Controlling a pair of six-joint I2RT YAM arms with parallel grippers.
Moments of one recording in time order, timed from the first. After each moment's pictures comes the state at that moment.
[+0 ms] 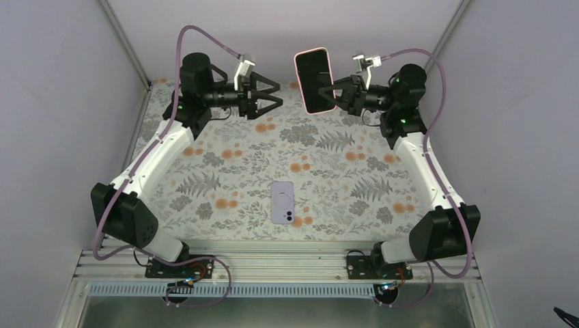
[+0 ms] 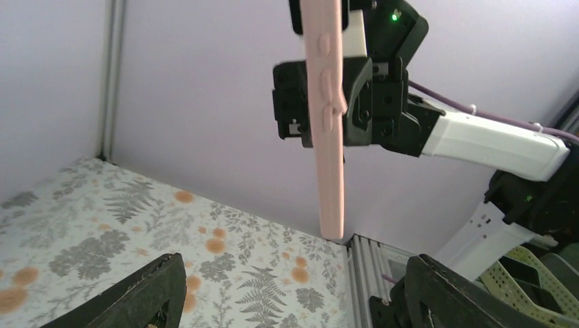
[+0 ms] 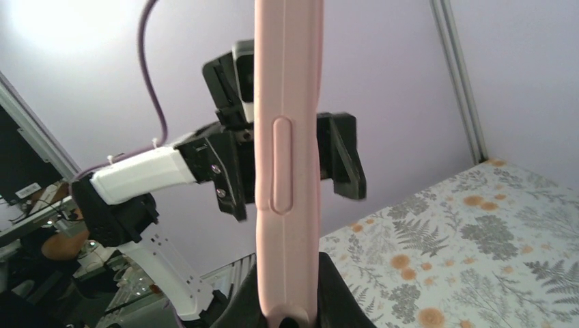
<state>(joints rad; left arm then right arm) -0.36 1.52 1.50 -0.03 1.12 -0.28 0.16 1.42 1.35 0.24 -1.30 0.58</state>
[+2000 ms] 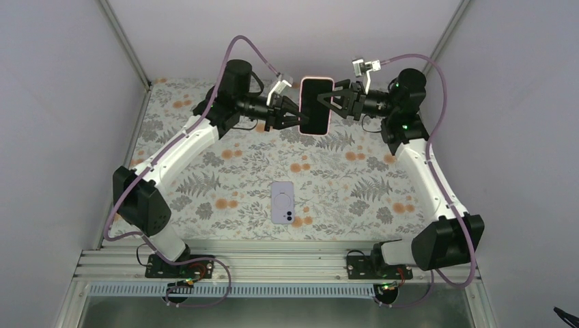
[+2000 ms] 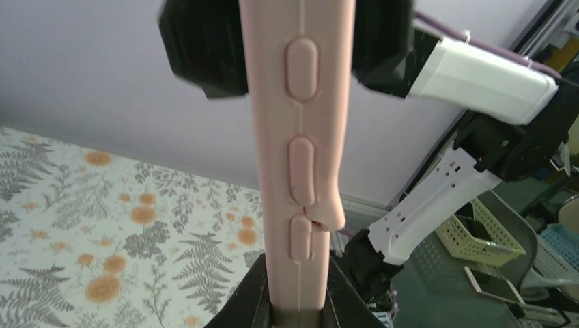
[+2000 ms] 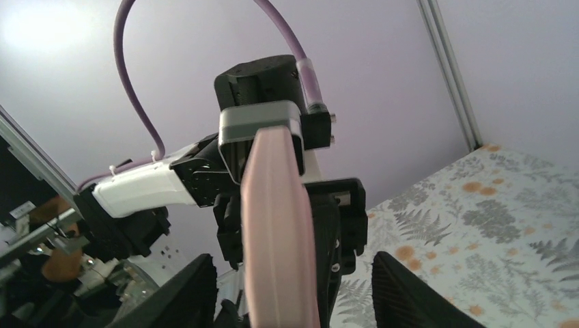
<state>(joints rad) -0.55 1.65 1.59 -0.19 1.16 -0.15 0.18 1.35 1.29 0.24 -1.24 0.65</state>
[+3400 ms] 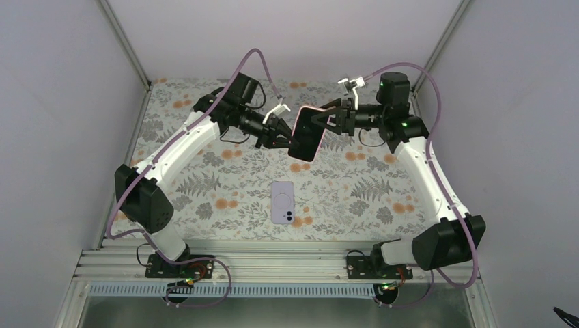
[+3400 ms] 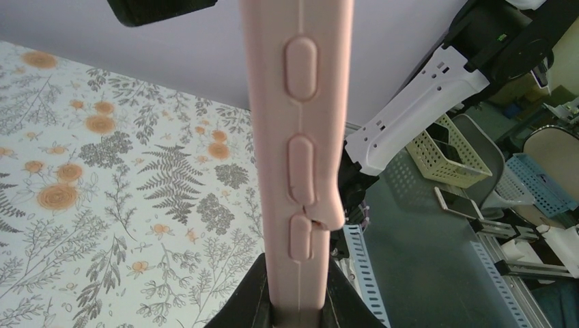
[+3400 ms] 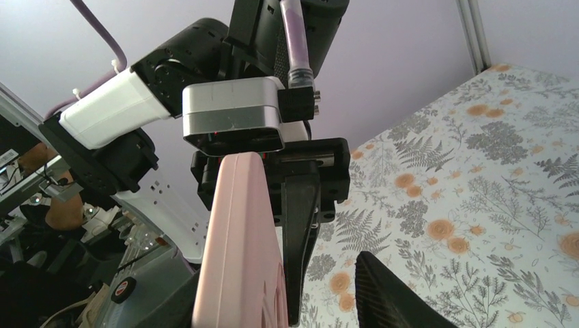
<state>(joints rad) -0.55 1.68 1.66 -0.83 1.19 0.35 0.21 1.36 1.37 -0.41 -1.25 0.14</state>
